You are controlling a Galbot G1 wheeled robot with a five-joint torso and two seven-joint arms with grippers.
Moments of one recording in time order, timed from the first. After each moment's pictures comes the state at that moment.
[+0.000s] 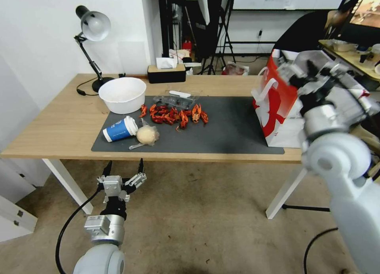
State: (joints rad) left arm 1.67 -1.61 -0.58 -2.14 -0.08 -0.07 0.04; right arm -1.02 1.00 0.42 2.20 0.82 -0.07 0.26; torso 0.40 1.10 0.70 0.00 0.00
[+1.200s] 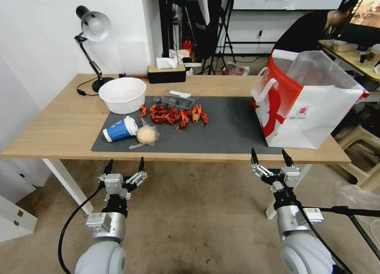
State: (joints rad) left arm 1.64 -1.61 -0.58 -2.13 -0.08 -0.06 0.04; right arm -1.58 1.10 0.38 2.08 0.35 0.24 0.31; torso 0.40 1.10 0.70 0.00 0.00
